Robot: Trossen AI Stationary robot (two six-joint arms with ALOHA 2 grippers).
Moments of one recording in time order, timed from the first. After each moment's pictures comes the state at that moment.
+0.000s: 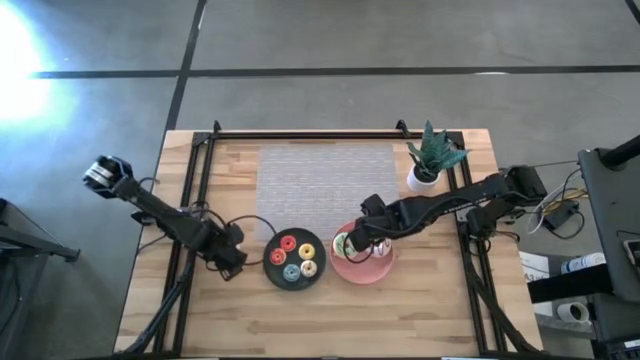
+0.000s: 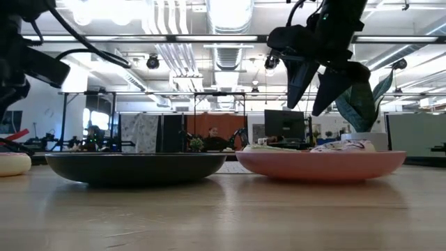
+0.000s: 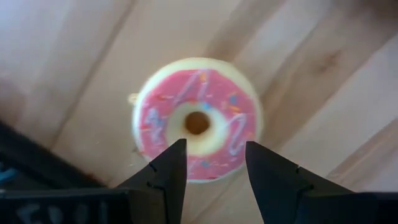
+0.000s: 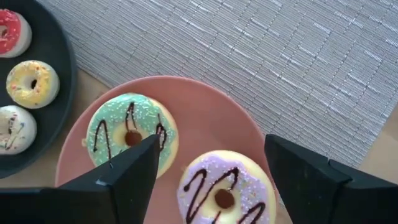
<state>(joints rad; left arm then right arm) -0.53 1.21 0.70 -1.03 -0.04 -1.18 0.19 1.60 1.15 -0.82 0.34 1.18</state>
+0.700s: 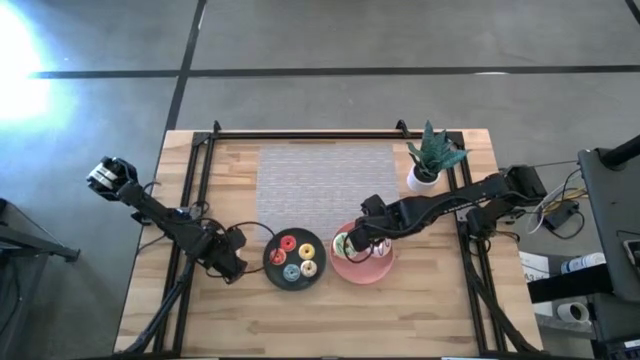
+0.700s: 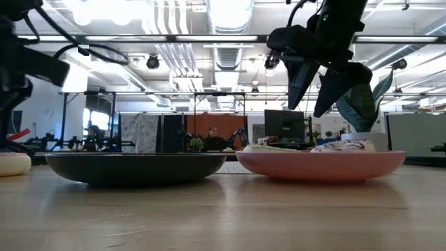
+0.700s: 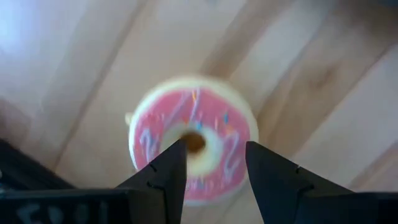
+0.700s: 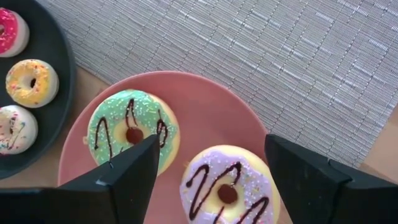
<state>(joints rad) -0.59 1.27 0.70 -0.99 -0.12 -1.20 0.19 1.61 1.14 -0.82 0.31 1.20</state>
